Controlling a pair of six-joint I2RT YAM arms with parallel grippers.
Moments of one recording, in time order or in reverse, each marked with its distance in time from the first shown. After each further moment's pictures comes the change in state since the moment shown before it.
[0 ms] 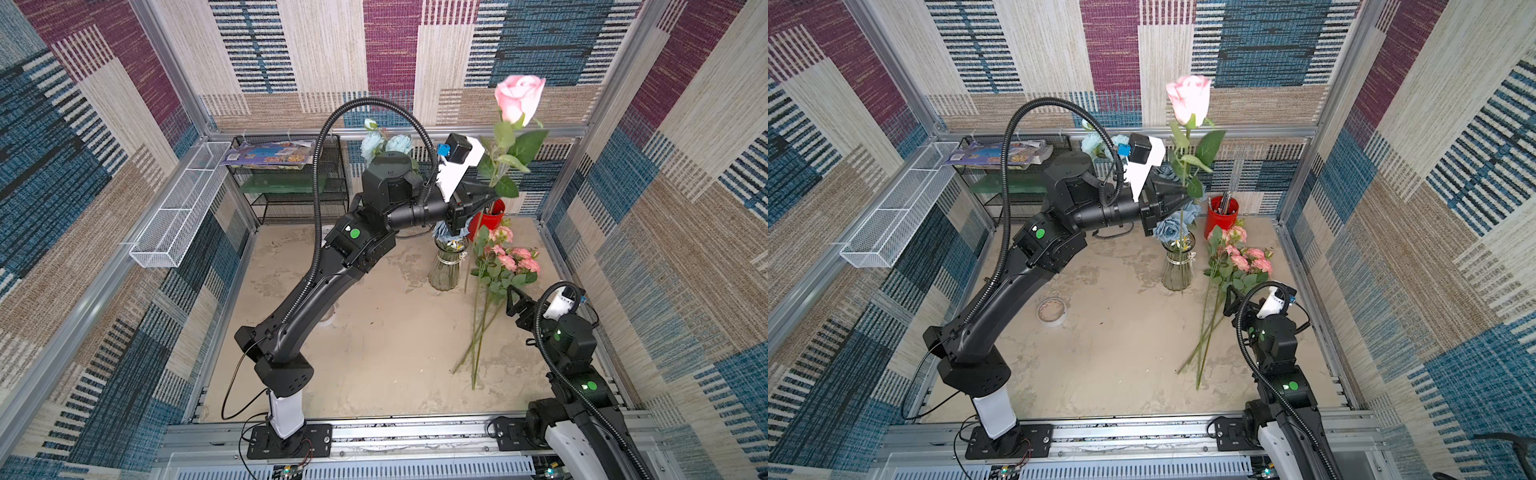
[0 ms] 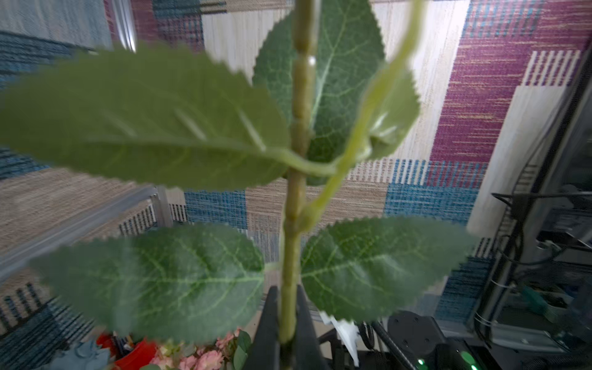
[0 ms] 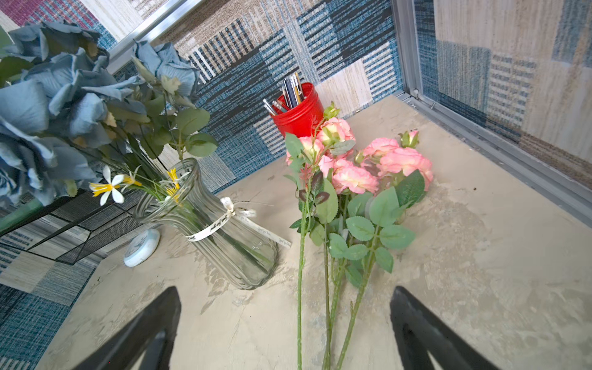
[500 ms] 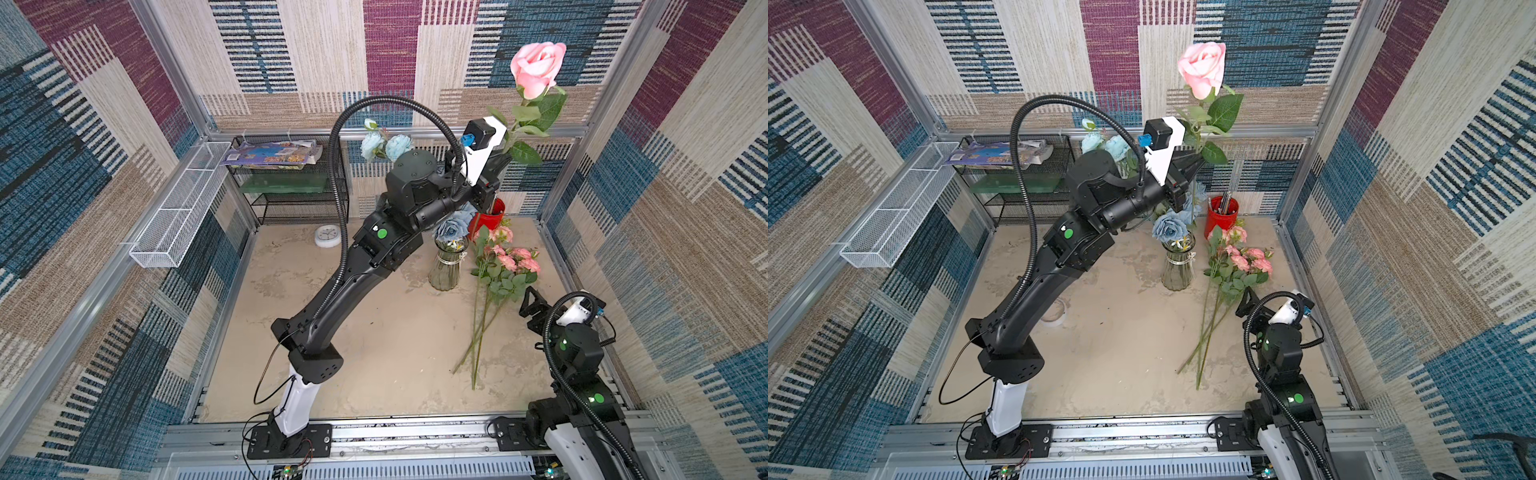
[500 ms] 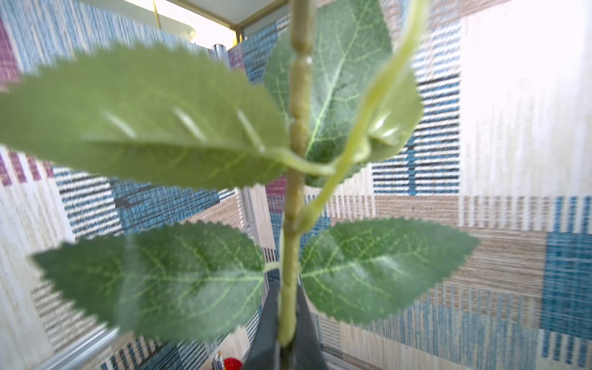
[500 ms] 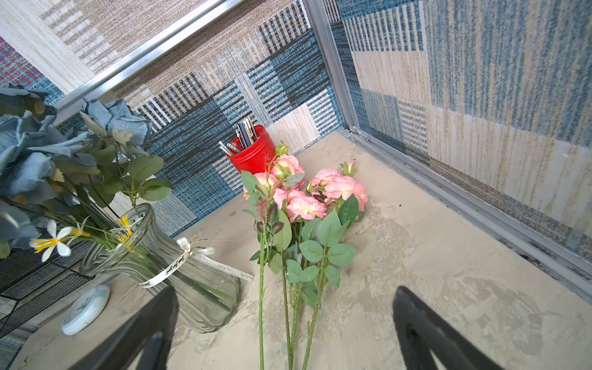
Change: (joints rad) left arm -0.079 0.208 0.375 0.067 -0.431 0.191; right arm 0.025 -0.122 0.001 -0.091 0.261 0.005
